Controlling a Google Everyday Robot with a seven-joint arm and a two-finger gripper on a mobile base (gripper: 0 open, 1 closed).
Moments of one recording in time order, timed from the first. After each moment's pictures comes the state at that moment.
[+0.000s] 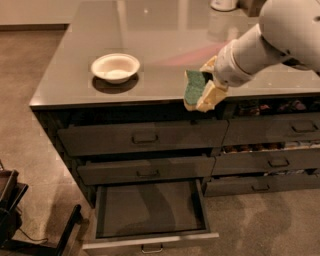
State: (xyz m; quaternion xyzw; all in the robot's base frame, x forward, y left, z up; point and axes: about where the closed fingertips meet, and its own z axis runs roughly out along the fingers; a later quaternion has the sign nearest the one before) arm 0.608 -0.138 0.883 -0.62 0.71 0.01 0.33
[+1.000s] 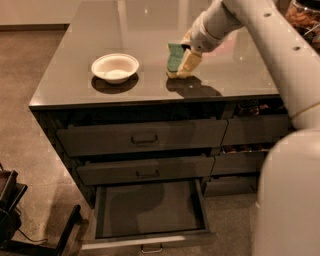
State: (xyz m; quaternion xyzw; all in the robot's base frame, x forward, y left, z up) arm 0.755 -0.096 0.894 -0.64 0.69 0.01 0.33
